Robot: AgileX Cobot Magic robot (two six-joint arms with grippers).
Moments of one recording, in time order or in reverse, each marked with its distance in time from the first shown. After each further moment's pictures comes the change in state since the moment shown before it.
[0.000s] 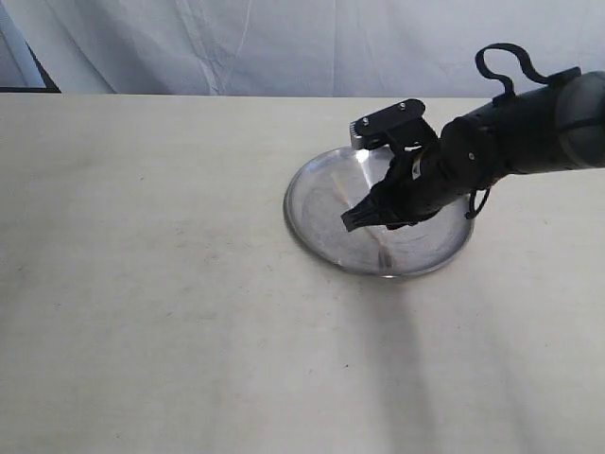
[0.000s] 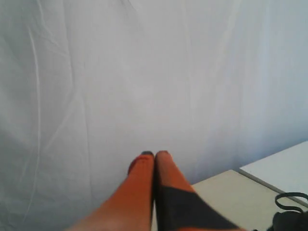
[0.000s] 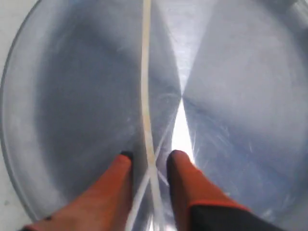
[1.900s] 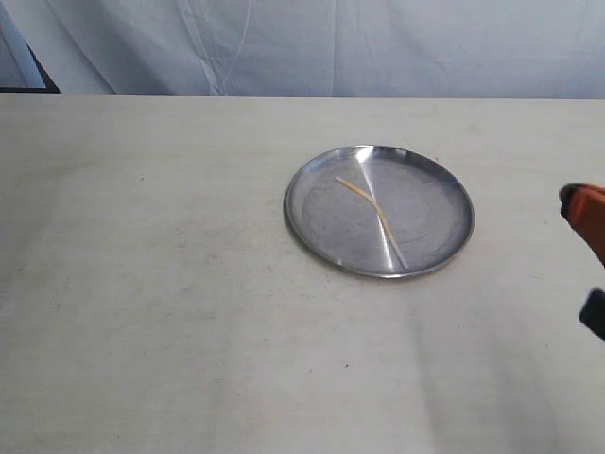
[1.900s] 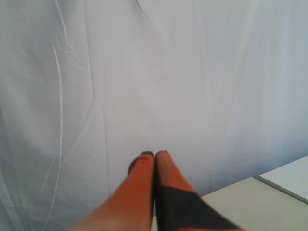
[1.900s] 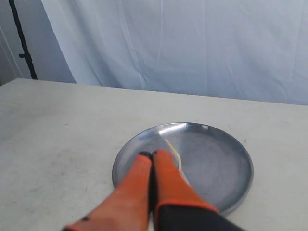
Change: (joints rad) left arm 0.000 -0.021 0.000 0.043 0.049 0.004; right arm -0.013 -1.444 0.806 0.193 -0.208 0.017
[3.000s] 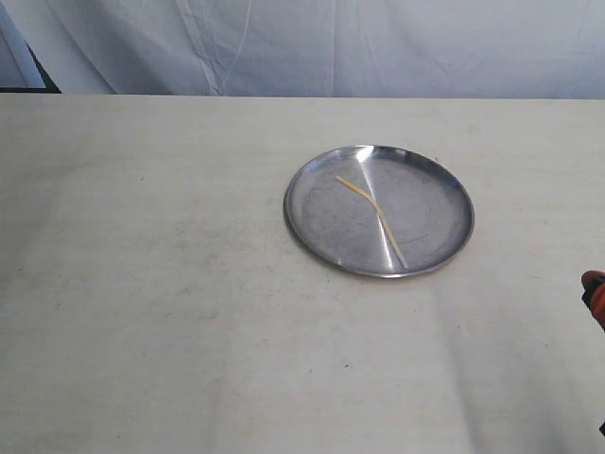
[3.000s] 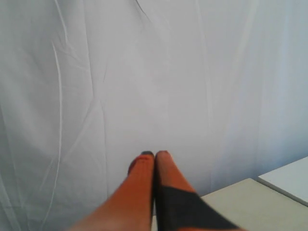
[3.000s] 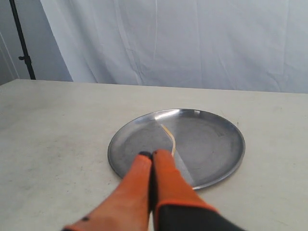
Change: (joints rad) left arm 0.000 0.000 0.000 0.000 0.000 -0.007; right arm -0.023 -0.396 0.218 0.001 0.118 0.000
